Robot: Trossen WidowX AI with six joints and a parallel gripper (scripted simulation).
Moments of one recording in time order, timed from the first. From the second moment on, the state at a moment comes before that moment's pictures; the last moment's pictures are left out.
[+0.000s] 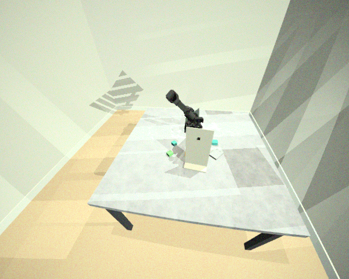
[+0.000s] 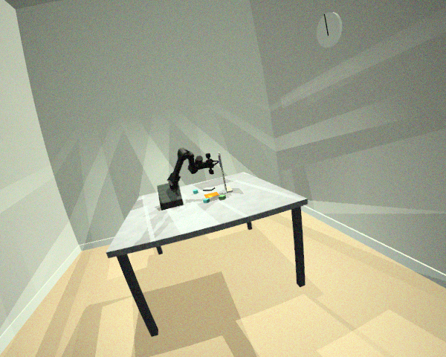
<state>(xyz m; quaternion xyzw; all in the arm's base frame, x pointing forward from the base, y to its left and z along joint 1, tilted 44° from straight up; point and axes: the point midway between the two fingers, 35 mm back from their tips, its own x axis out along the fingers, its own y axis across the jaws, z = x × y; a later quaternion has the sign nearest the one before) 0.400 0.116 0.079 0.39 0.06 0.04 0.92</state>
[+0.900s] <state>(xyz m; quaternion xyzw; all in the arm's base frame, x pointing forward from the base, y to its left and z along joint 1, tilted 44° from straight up) 0.386 0.117 0.079 0.39 0.06 0.04 0.92</state>
